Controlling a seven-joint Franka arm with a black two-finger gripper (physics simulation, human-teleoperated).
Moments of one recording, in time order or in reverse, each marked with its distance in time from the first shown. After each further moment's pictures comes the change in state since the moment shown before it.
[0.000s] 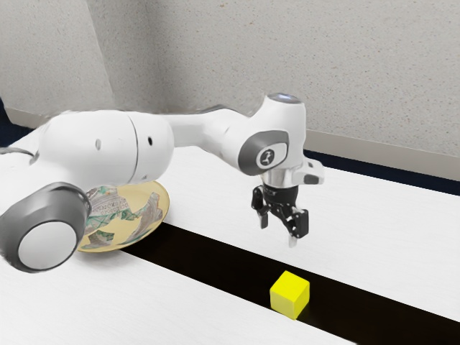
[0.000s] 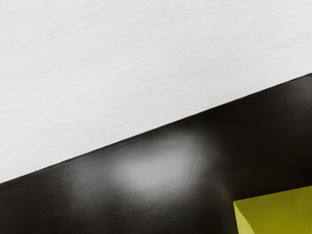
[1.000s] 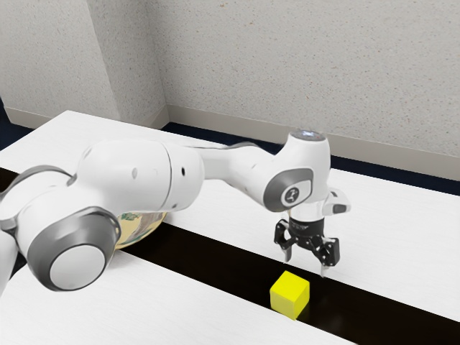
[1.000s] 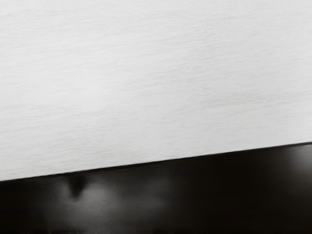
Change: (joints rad) arm -0.065 0.153 -0.013 0.068 -0.057 0.125 -0.274
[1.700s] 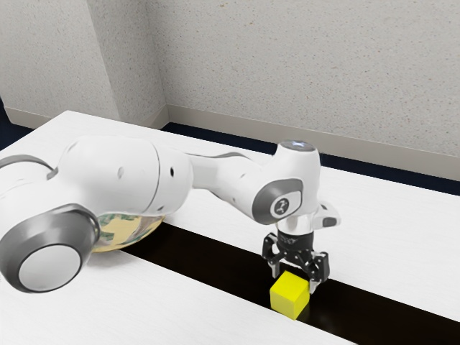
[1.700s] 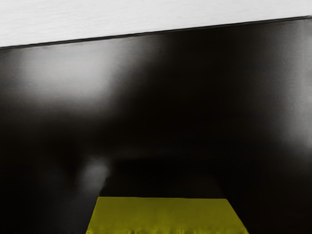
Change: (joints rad) arm -0.085 -0.130 0.076 -0.224 -0.079 0.040 0.015
